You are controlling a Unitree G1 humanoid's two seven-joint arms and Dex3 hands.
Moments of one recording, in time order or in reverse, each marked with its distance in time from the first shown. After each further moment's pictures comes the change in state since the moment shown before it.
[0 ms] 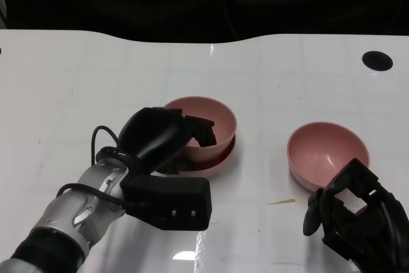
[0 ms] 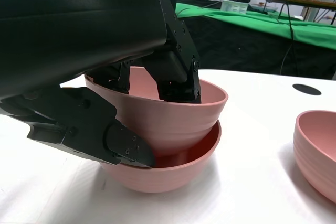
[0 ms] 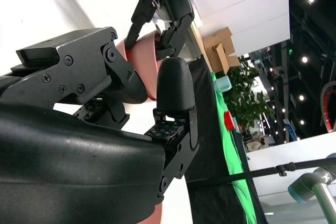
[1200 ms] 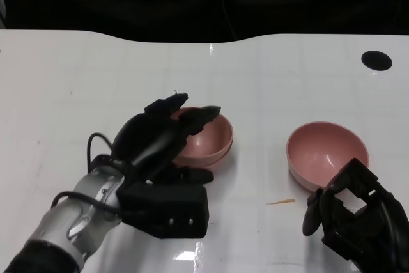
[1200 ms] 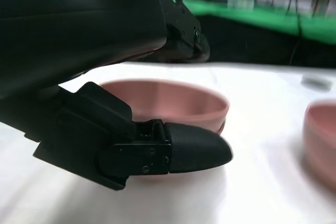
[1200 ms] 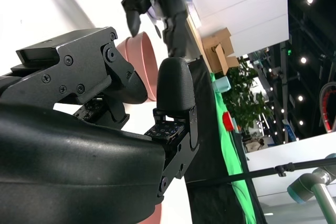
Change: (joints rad) left arm 0.085 0.009 0.038 -0.098 -0.005 0.007 0.090; right arm 0.000 0.000 -0.001 0.000 0.005 -0.002 0.003
